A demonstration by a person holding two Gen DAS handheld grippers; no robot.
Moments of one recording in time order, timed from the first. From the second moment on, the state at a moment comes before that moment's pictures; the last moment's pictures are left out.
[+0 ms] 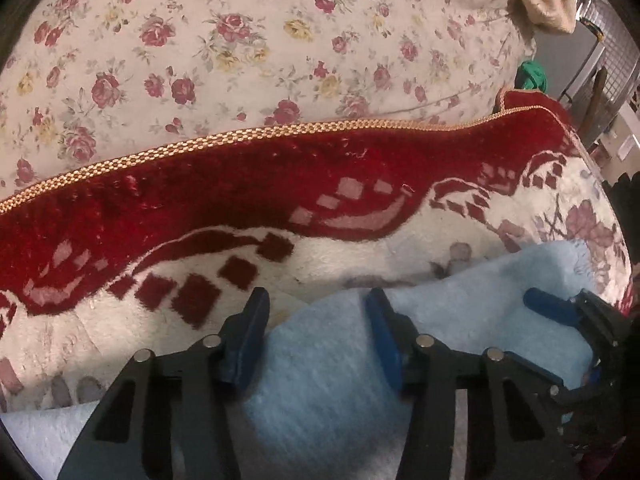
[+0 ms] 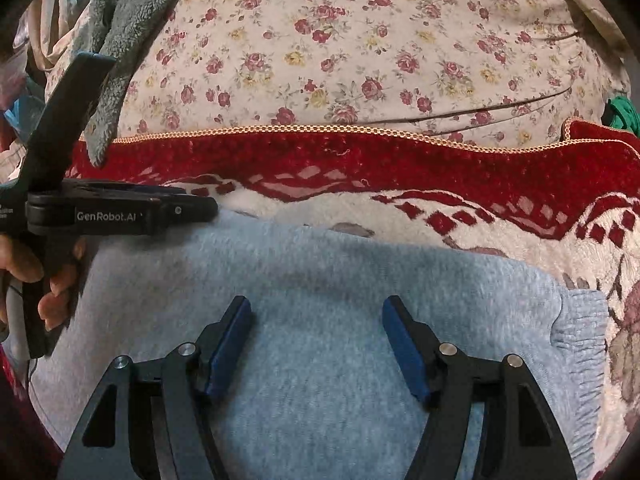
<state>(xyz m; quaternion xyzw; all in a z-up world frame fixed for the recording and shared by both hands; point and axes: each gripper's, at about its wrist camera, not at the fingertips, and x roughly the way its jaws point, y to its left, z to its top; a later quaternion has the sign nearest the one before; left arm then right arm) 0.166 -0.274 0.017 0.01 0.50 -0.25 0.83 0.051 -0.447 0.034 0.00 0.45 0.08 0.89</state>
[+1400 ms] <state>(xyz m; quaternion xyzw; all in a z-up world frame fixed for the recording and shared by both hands) -0.047 -0.037 0.091 -0.07 0.40 0.03 0.91 -0.015 -0.269 0.069 0.01 0.46 0.27 0.84</state>
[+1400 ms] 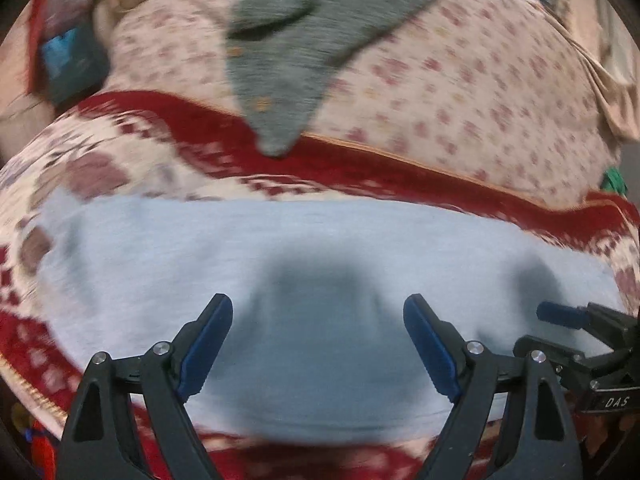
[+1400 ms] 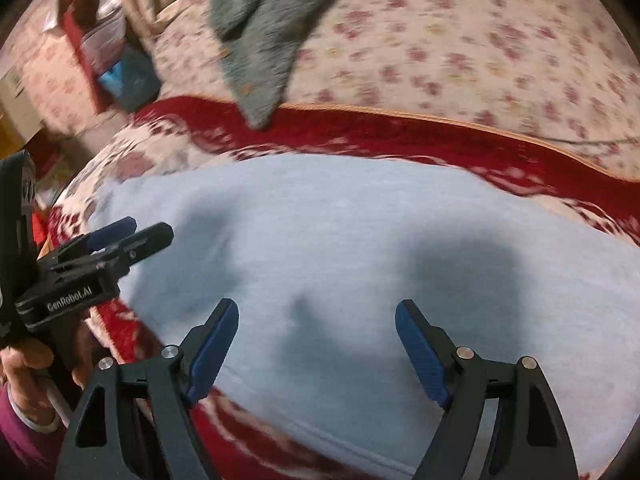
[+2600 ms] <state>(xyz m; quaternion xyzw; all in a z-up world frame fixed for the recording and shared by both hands) -0.092 0.151 0.010 -0.34 0.37 0.11 0.86 0.034 -0.043 0.076 -0.12 0.43 0.40 0.80</state>
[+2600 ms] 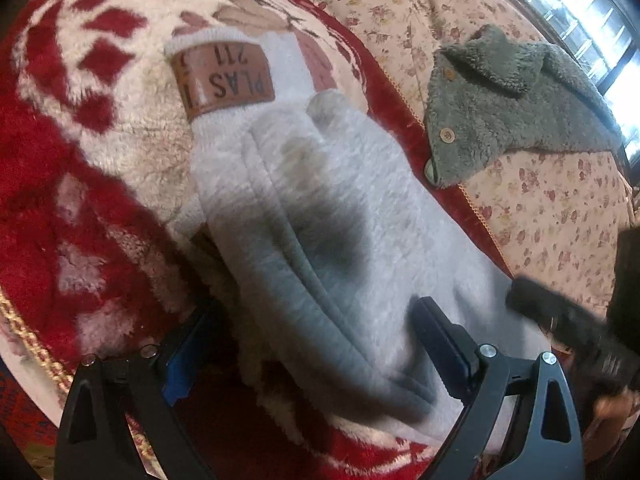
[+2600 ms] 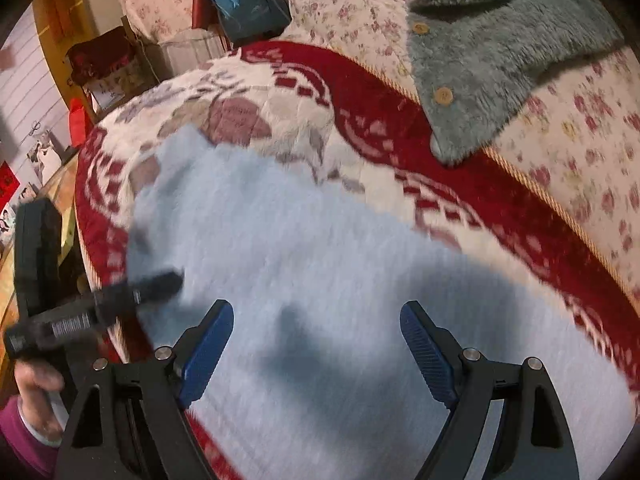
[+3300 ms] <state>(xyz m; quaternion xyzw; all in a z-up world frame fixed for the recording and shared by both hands) -0.081 0.146 0.003 -0.30 0.34 0.14 0.88 0.129 0.104 0.020 -0.16 0.53 0.57 0.61</state>
